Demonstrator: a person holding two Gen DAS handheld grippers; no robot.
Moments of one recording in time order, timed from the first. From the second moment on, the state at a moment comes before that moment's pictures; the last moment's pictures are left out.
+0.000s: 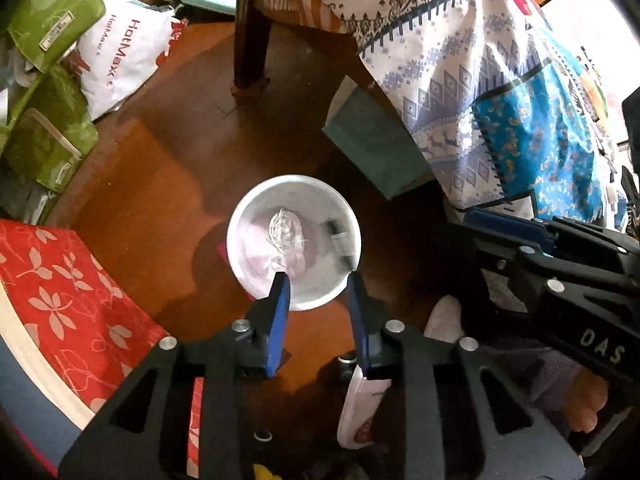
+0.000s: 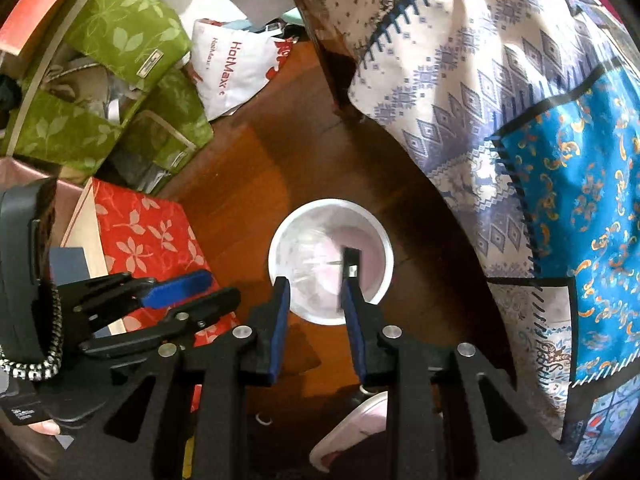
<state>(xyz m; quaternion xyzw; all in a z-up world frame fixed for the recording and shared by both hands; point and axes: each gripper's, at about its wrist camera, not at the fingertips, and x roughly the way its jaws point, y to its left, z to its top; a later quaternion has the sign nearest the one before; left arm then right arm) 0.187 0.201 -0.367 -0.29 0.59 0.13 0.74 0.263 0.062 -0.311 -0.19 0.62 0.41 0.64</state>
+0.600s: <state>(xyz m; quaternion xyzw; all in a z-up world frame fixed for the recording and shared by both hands) 0.159 0.175 -0.249 -0.23 0.49 0.16 0.82 0.251 0.004 -0.215 -0.17 0.52 0.42 0.73</state>
